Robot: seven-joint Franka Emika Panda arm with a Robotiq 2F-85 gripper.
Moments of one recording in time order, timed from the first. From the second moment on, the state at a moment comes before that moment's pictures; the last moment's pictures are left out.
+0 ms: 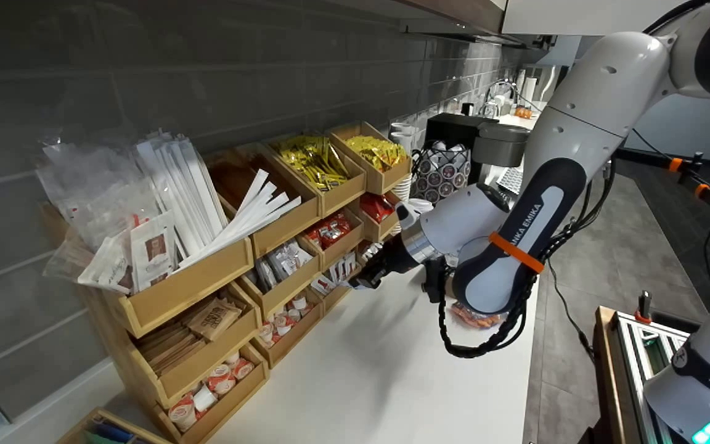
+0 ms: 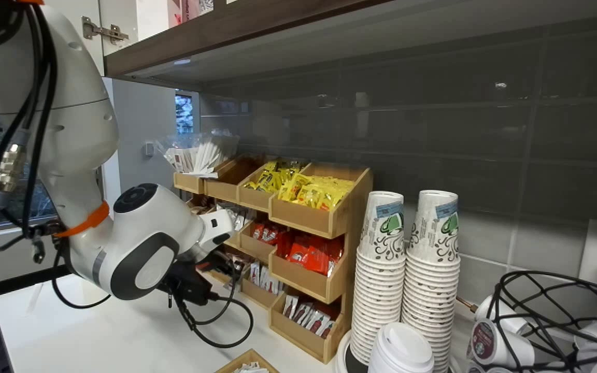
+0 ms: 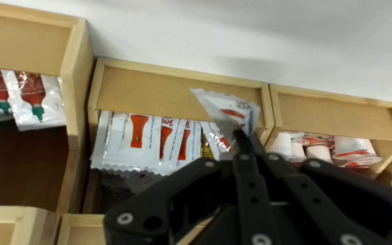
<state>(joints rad) 0.11 0.44 0.08 -2.38 0.03 3.61 -0.08</state>
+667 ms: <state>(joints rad) 0.25 0.56 0.01 -2.28 0.21 3.72 -0.08</state>
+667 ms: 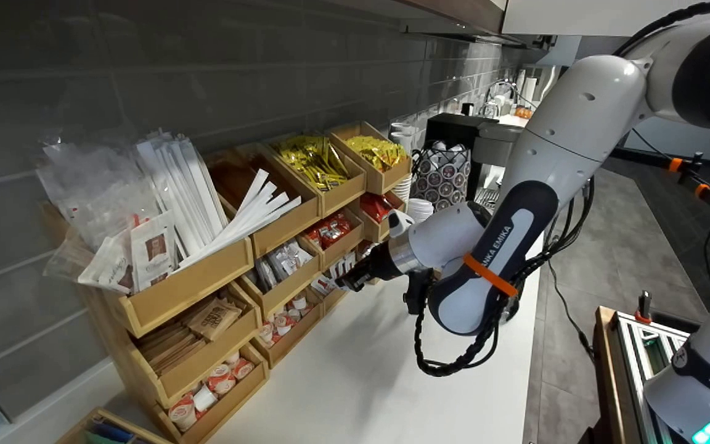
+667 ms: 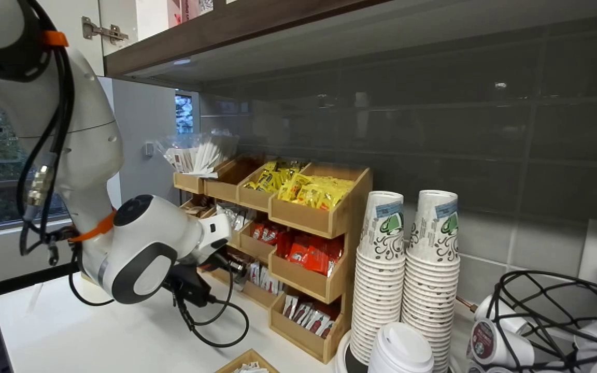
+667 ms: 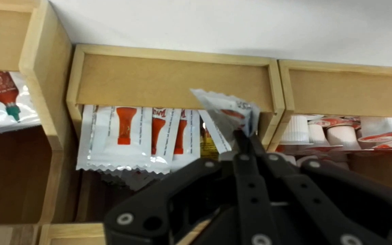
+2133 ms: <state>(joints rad) 0.31 0.74 0.02 -2.08 0.37 3.91 0.02</state>
